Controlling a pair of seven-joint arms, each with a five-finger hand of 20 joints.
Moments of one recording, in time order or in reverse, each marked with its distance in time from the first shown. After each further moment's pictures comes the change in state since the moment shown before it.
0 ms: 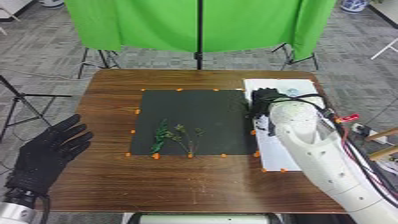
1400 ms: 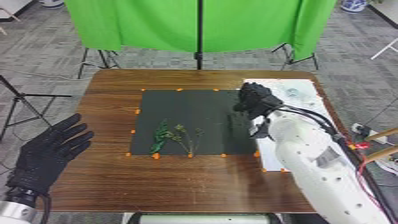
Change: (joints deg) left arm -0.6 -0.2 0.1 0.1 0.1 0.0 -0.6; right arm -13.5 -1.5 6.7 -14.0 12.2 19.2 -0.9
